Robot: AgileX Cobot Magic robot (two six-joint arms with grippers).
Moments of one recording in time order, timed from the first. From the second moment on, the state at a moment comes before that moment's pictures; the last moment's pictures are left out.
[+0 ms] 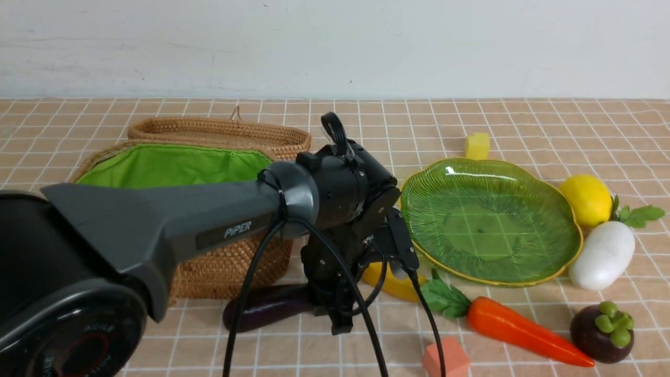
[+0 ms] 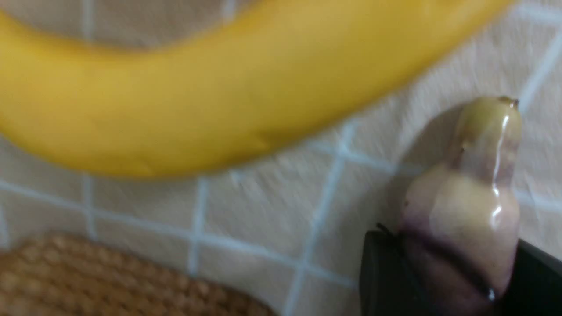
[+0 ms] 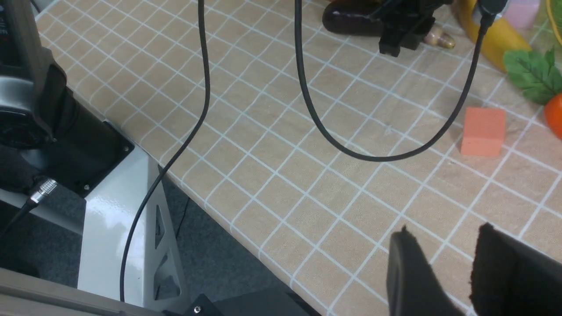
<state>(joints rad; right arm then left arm) 0.27 0.43 -0.84 0.60 1.26 -0.33 -0.73 2.16 -1.66 0.27 1.09 0.50</state>
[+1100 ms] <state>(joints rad) 0.27 0.43 -0.84 0.57 0.87 -0.33 -0.39 1.76 -1.69 0.29 0.98 0.66</state>
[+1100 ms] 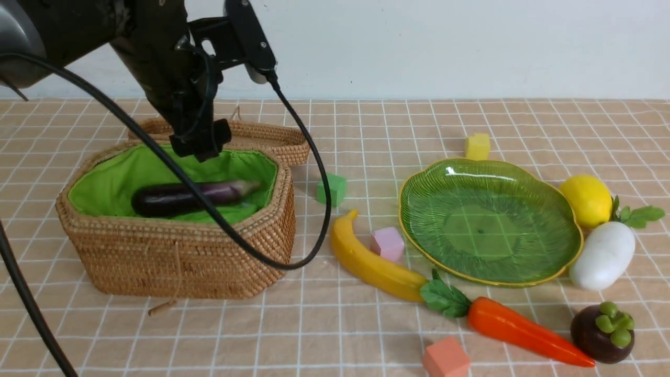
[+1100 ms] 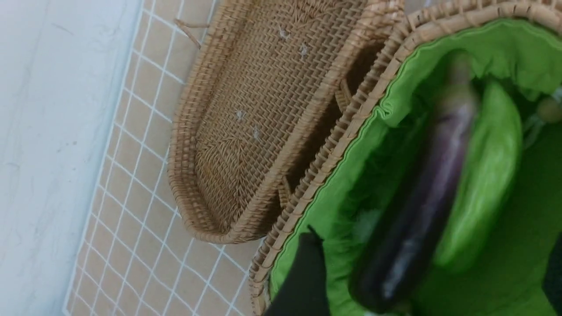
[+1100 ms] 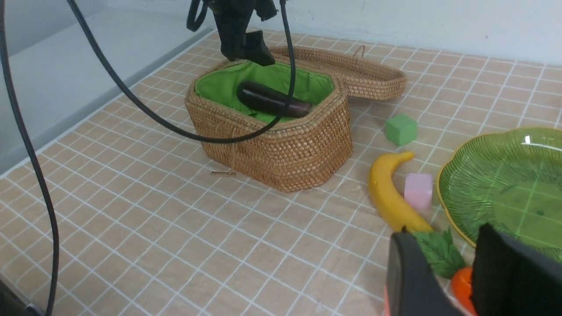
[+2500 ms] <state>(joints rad) 0.27 0.43 -0.84 0.57 1.21 -0.33 -0.71 2.17 -1.69 0.21 0.85 0.98</state>
